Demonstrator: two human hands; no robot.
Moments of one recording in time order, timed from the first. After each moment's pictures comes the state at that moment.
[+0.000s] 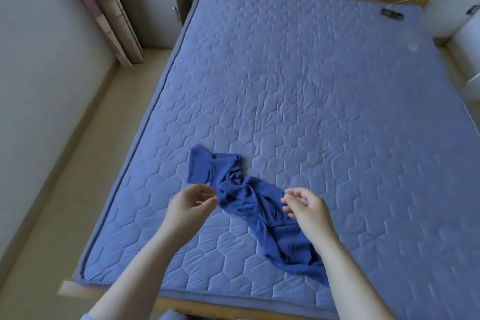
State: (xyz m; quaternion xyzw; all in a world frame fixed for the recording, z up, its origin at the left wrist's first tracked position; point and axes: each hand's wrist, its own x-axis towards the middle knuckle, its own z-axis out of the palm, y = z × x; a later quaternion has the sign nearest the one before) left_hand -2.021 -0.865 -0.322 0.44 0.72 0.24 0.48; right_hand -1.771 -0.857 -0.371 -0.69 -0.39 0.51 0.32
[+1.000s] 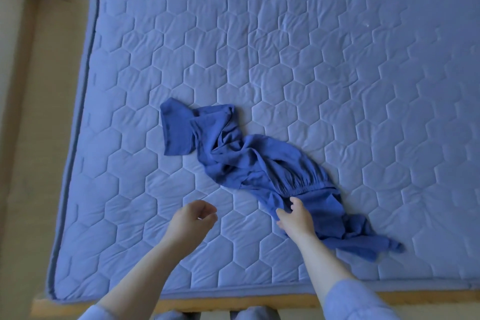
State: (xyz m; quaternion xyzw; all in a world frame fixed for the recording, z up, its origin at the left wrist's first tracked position) left_hand -2.039 -0.822 -0.566 0.44 0.72 -0.01 0.54; right_hand -1.801 -0.858 -0.651 -0.81 -0.25 0.52 0.06
